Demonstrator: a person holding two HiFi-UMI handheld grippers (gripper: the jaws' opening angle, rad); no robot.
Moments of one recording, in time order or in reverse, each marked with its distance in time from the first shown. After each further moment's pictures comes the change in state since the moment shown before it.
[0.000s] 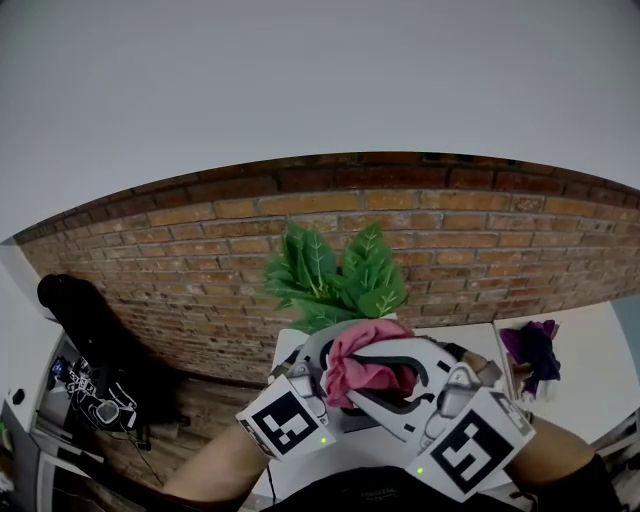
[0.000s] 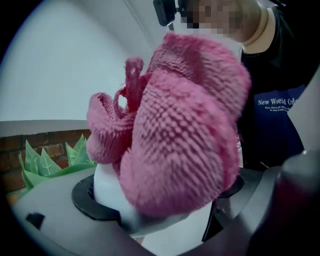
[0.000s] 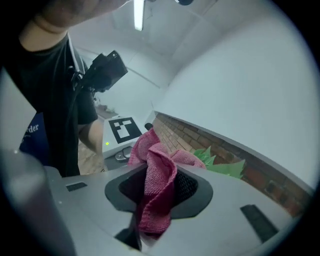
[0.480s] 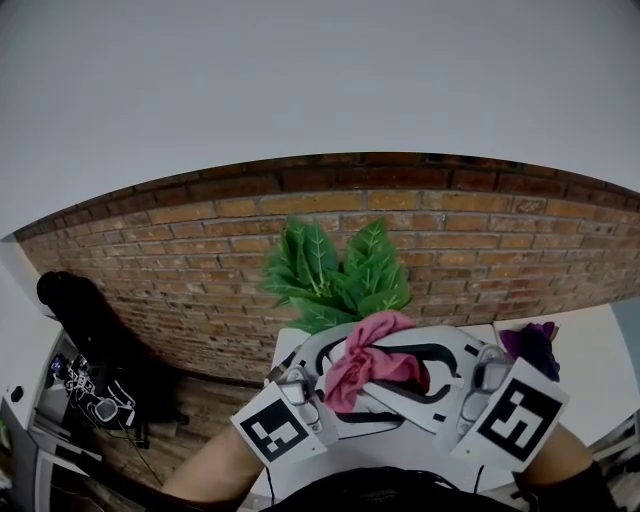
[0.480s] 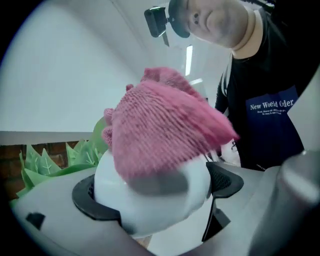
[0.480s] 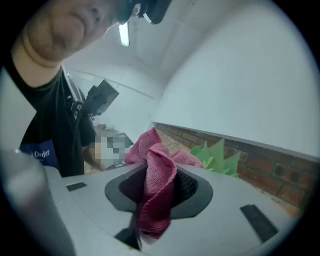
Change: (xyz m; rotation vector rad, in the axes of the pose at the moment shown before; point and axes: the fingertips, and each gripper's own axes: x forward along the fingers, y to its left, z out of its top) left arm -0.012 -0.006 0.018 0.089 -0.082 -0.022; right arm -0.022 -0.019 0.017 0.214 -0.196 0.027
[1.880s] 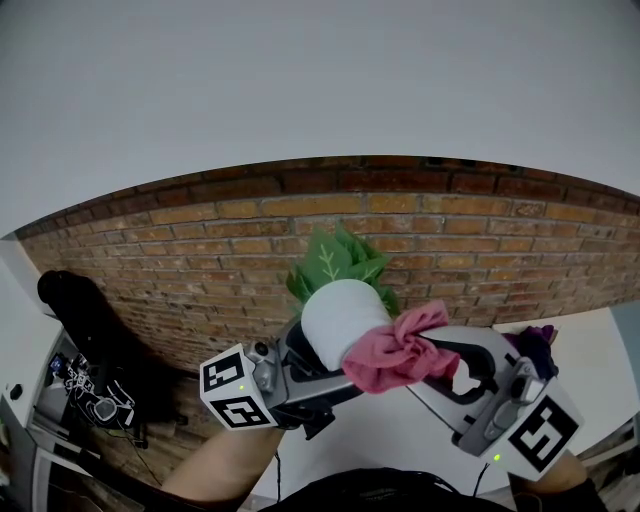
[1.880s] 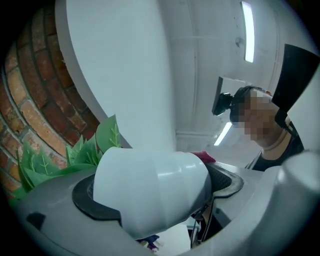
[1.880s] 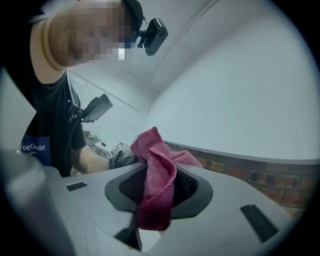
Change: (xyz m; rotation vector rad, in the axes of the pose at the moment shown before) left arm -0.038 0.066 0.028 -0.751 -0.567 0.092; right arm -0.056 -0.018 -0.011 -0.028 -0.141 -0.203
